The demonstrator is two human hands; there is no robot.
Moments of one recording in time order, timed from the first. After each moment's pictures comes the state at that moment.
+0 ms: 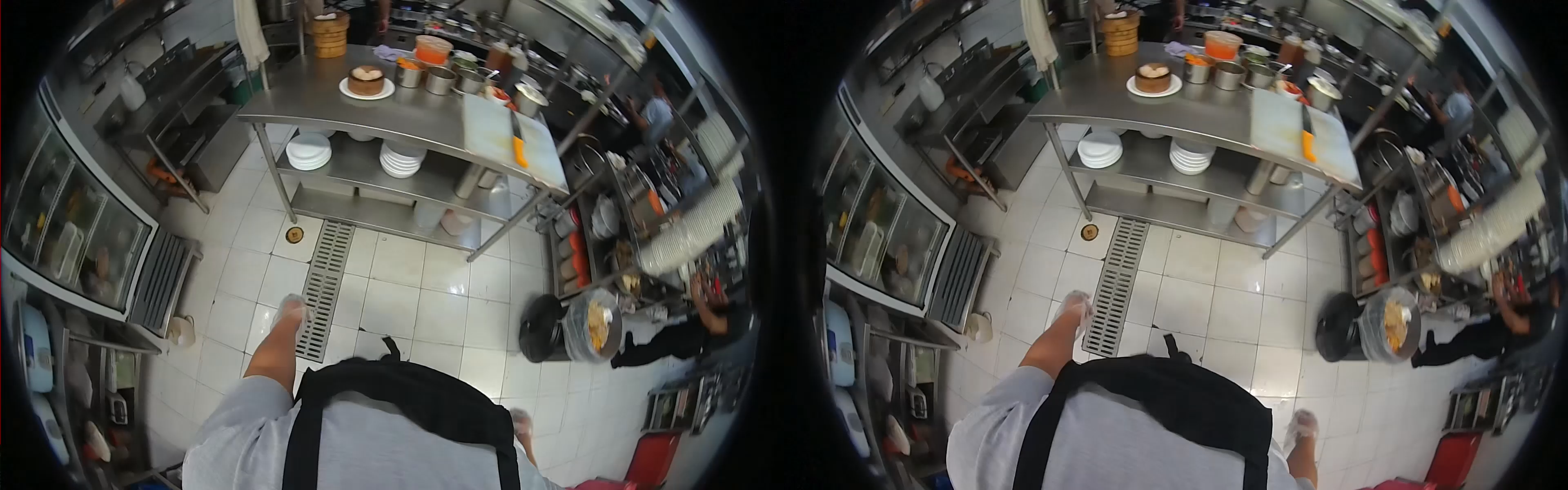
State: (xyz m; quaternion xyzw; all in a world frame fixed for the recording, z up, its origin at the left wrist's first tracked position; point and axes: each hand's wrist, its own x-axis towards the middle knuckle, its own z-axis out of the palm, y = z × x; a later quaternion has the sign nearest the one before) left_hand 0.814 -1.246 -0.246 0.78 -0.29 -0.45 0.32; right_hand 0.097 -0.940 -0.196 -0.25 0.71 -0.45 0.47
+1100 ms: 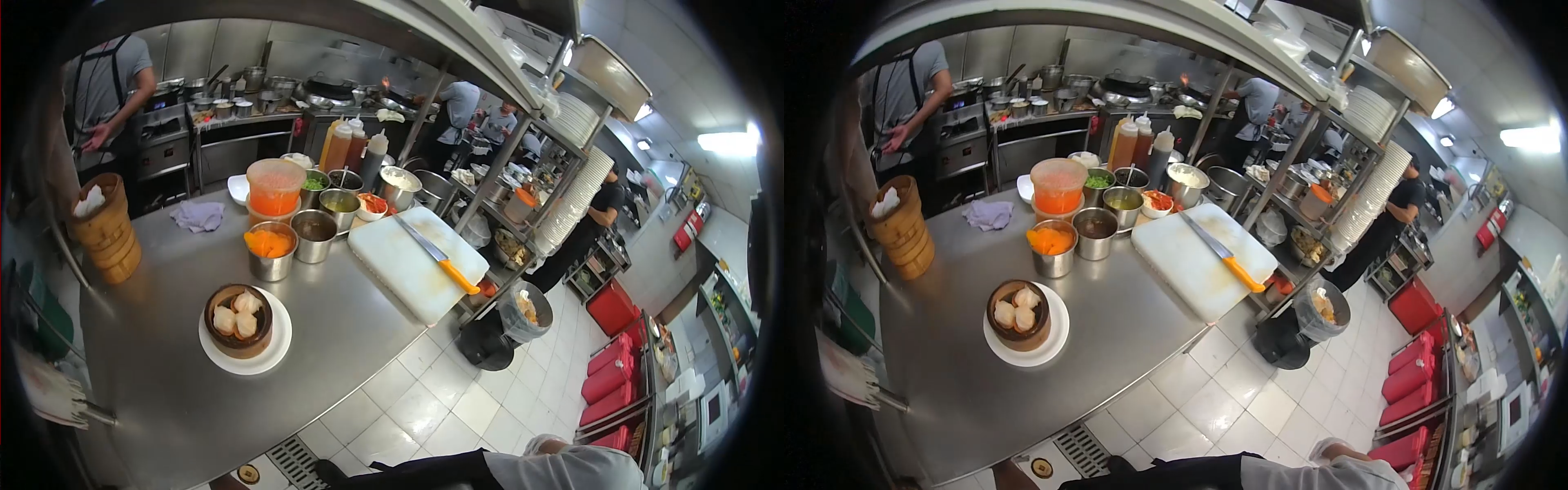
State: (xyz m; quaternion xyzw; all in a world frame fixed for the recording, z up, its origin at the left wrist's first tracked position) left_hand 1.052 -1.960 -0.345 0.84 -0.44 -0.29 0.14; right_hand 0.403 -1.252 -0.068 -0.16 0.89 0.23 0.36
